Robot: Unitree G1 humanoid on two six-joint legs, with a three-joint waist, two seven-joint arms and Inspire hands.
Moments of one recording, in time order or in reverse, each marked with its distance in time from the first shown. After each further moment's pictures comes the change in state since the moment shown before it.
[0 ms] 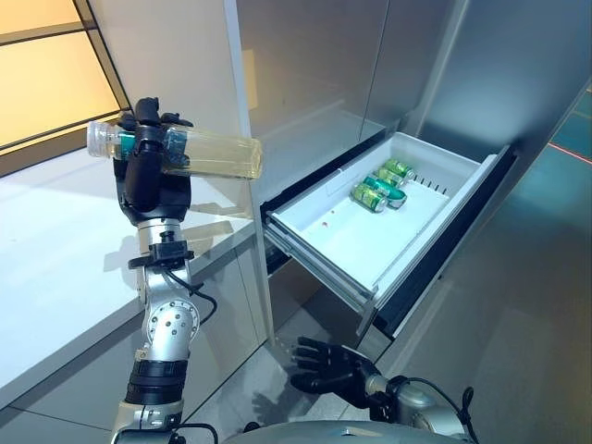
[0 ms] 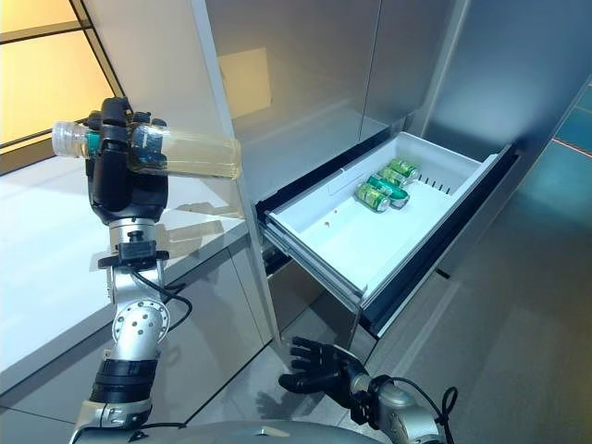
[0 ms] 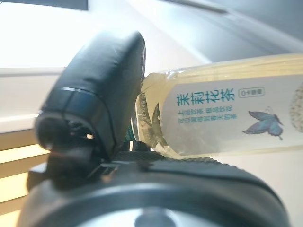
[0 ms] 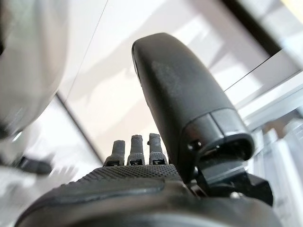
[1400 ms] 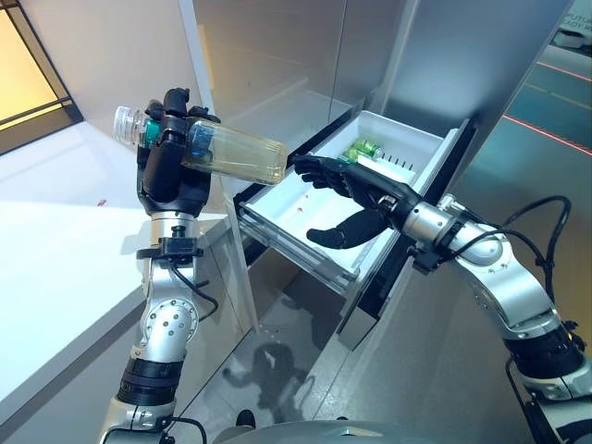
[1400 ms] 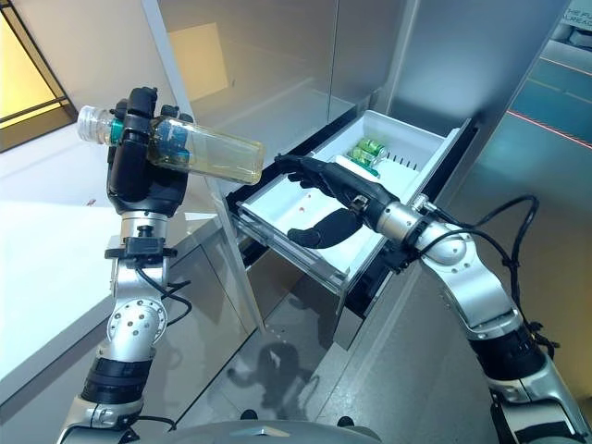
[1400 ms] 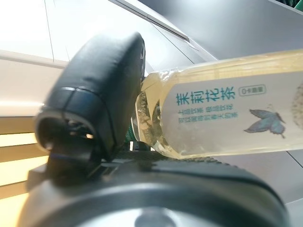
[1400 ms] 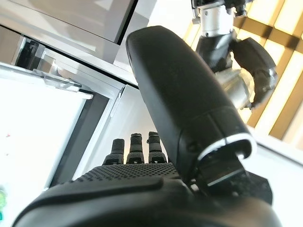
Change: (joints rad) left arm -0.024 0.073 -0.078 -0.074 -0.041 0.056 0.128; right arm -0.532 -0.428 -0.102 -0.703 -0.217 -0.009 -0.050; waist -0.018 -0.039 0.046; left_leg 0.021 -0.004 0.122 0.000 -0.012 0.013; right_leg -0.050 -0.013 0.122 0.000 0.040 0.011
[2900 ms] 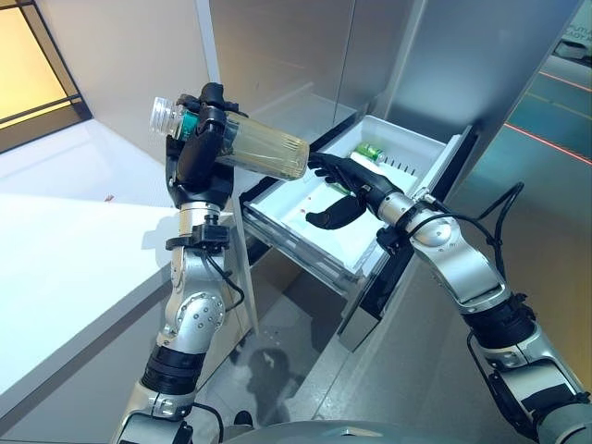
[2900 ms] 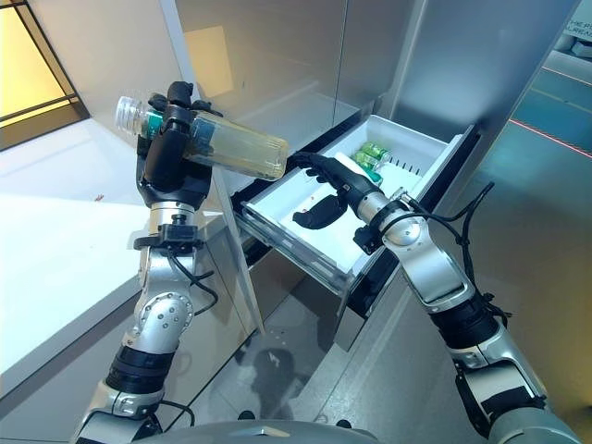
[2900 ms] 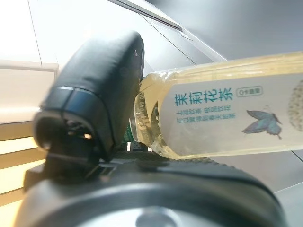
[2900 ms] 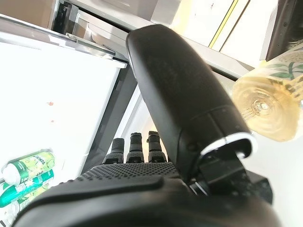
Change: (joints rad) left arm -0.064 -0.073 -0.099 0.003 0.182 -0.003 0.165; right arm -0.119 0.127 0.103 0.163 -0.186 0.198 -0.201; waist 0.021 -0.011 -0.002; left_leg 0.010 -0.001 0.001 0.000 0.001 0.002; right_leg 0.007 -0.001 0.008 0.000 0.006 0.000
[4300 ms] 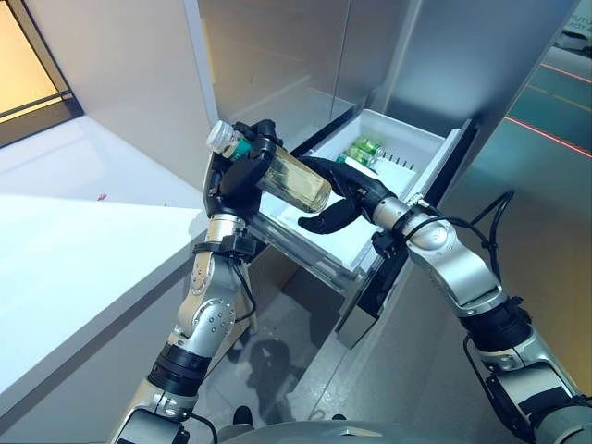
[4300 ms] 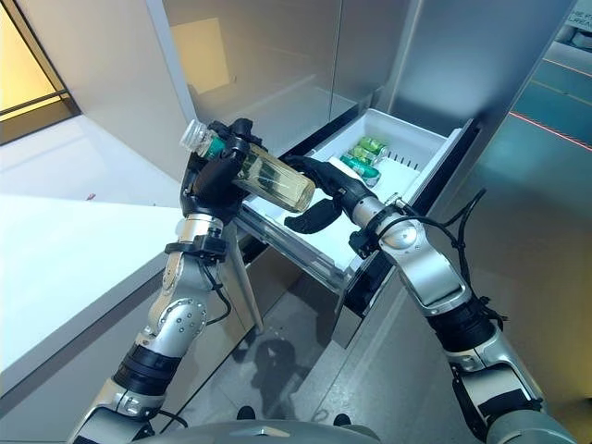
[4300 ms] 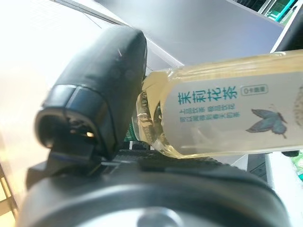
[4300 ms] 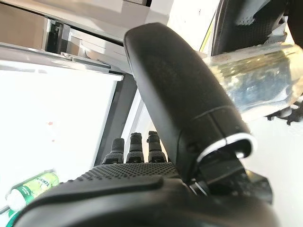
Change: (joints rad) left arm 0.002 0.032 -0.114 0.118 0.094 0.046 -0.019; right arm 0.015 0.020 0.010 -0.002 0.084 -0.003 -0.002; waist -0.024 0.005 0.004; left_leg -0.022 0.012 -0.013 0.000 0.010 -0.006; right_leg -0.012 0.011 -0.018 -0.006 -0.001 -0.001
